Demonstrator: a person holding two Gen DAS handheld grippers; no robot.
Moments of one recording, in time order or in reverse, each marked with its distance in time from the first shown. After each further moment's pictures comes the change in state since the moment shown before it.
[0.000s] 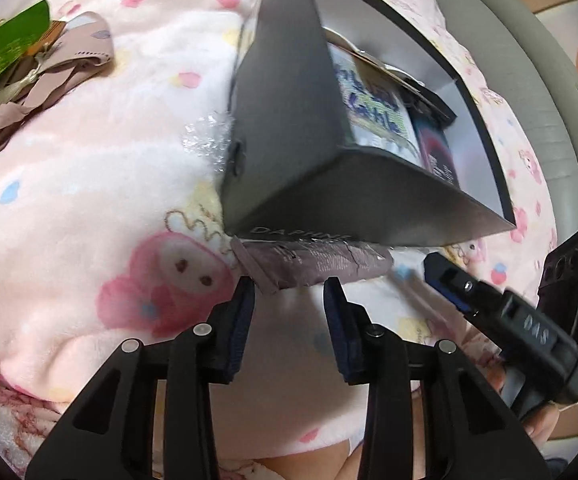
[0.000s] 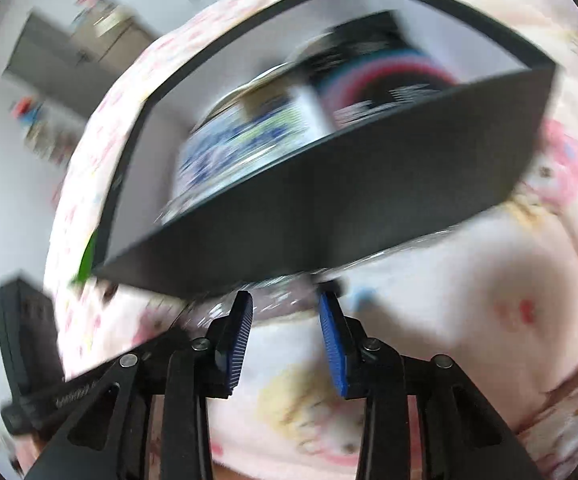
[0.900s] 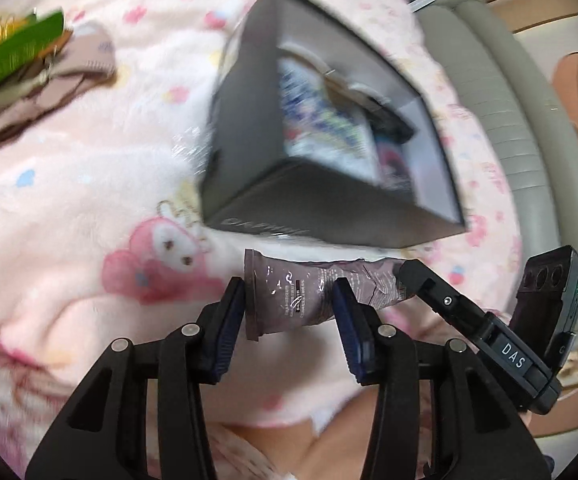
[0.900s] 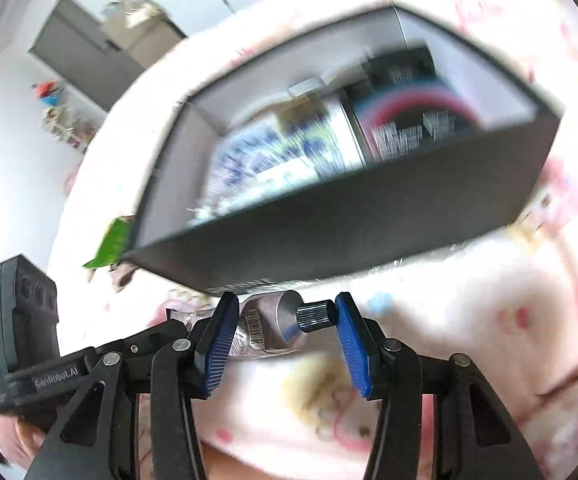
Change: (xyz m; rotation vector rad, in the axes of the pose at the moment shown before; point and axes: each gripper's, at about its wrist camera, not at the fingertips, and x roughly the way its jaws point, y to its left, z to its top) left arm -0.071 0.020 0.002 -0.011 -0.064 -0.135; right arm -0.025 0.021 0.007 -0.199 -0.072 0.074
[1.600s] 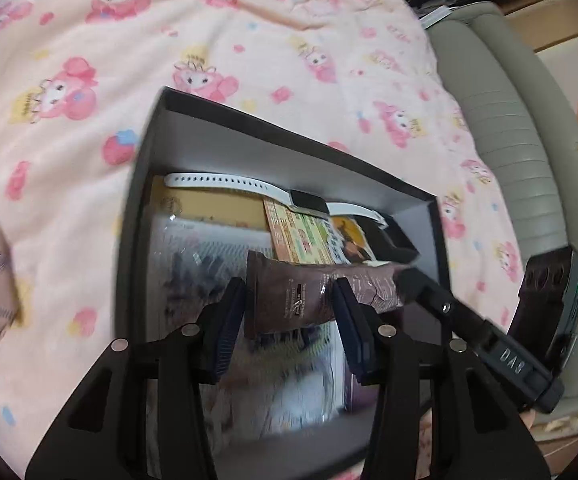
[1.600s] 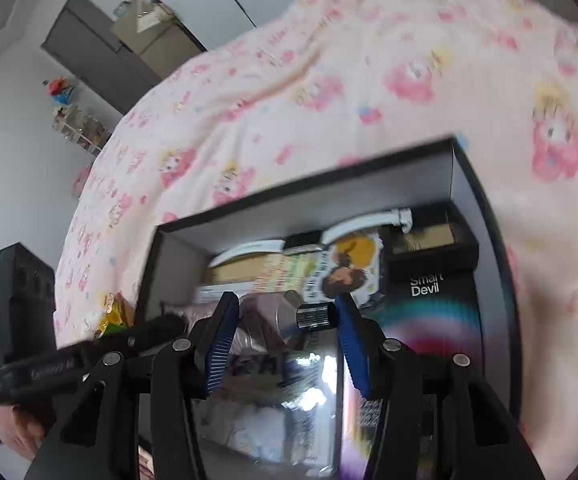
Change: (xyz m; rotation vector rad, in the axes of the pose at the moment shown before) left arm 0.135 -0.084 0.179 -0.016 0.006 0.078; right arm 0.036 -0.010 0.165 -0.006 0.065 0.032
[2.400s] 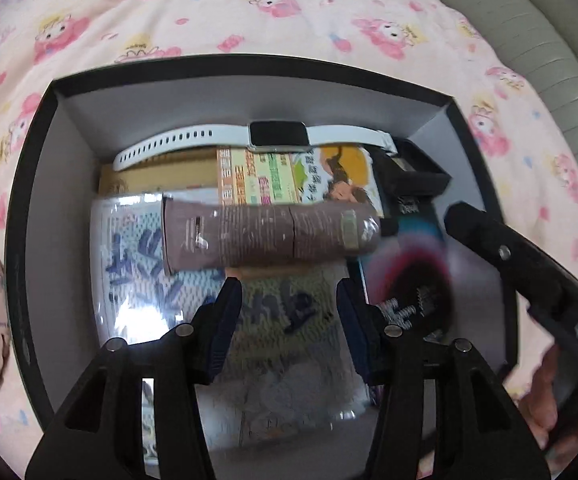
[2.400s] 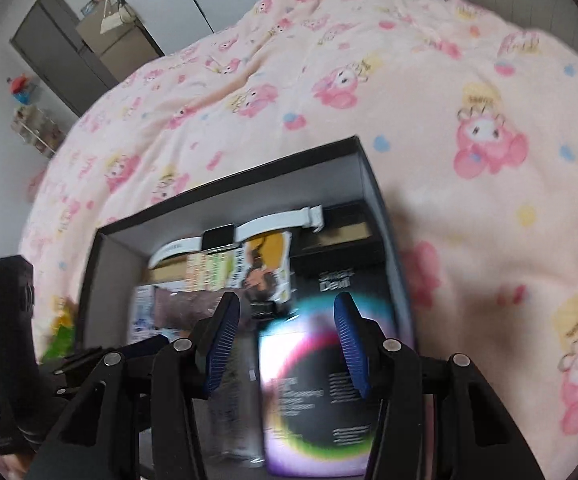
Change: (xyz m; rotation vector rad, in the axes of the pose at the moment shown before) left arm 0.060 -0.057 -0.026 0.235 0.087 0.253; right arm -0.029 -0.010 -0.007 -0.039 -0.050 -0.226
